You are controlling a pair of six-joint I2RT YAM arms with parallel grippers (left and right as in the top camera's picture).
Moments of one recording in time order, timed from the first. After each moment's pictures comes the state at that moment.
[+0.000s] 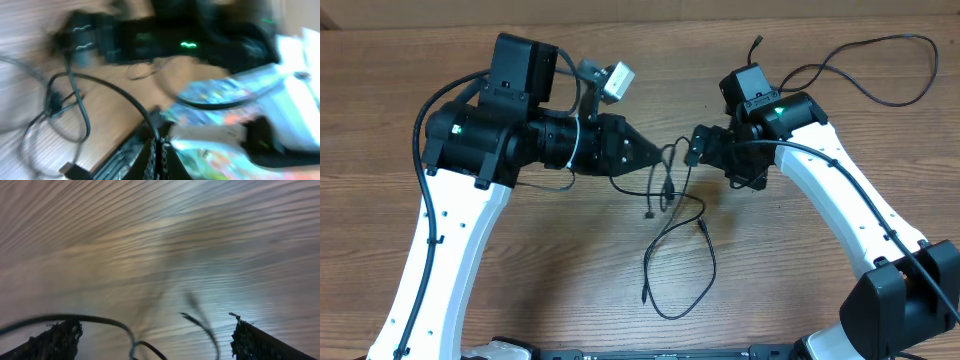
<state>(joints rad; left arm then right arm) -0.30 1.50 1.75 -1.26 0.91 -0.35 0.36 1.71 1.46 -1.10 -0.16 0.69</state>
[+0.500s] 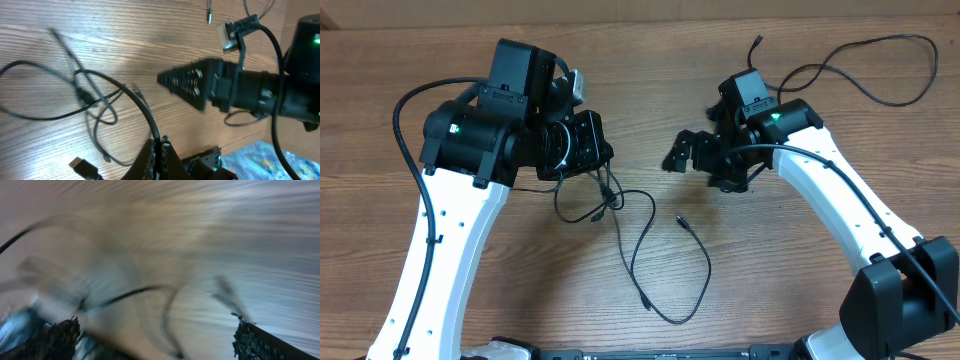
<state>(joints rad) -0.29 1.50 1.75 -1.33 0.43 -0.55 0.36 1.71 1.41 -0.99 -0.55 0.50</state>
